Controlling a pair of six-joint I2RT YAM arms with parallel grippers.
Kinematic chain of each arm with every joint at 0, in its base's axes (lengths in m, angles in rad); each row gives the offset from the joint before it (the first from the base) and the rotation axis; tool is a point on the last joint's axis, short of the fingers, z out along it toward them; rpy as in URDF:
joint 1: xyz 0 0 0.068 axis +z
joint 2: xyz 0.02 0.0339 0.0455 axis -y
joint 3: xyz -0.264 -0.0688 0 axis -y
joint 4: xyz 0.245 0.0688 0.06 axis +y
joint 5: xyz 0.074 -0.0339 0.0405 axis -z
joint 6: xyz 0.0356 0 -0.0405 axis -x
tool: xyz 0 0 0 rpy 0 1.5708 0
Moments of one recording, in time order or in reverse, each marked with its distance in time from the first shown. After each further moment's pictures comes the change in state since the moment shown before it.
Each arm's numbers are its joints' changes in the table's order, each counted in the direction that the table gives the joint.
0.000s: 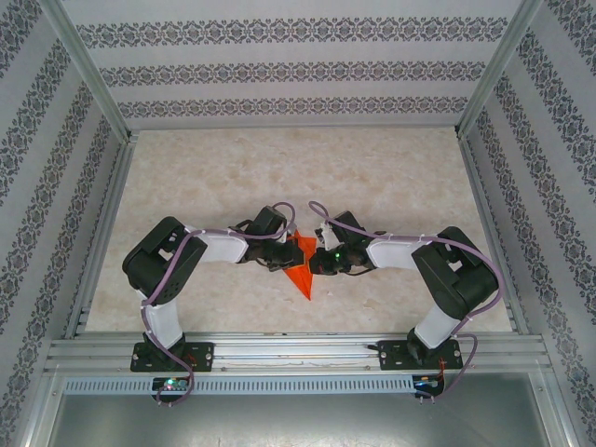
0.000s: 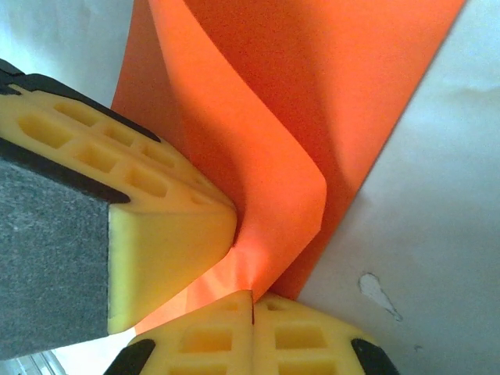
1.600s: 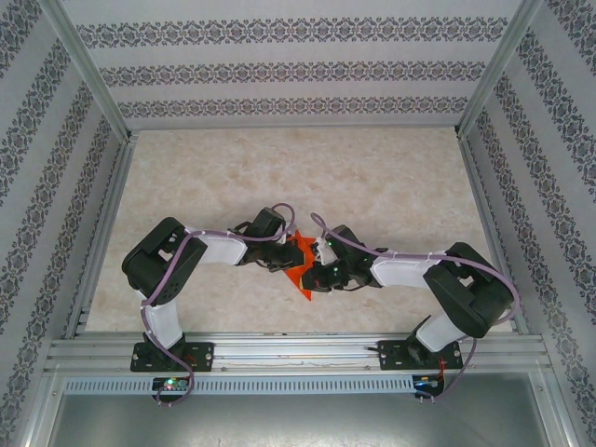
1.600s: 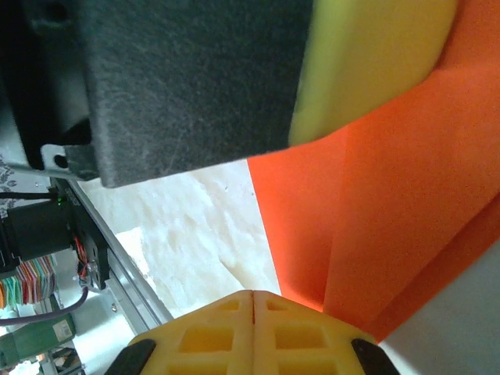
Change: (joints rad) left arm 0.000 0.003 -0.023 -0.045 0.005 0.004; right arm 0.116 0.118 -0.136 -0.142 -0.124 -0.229
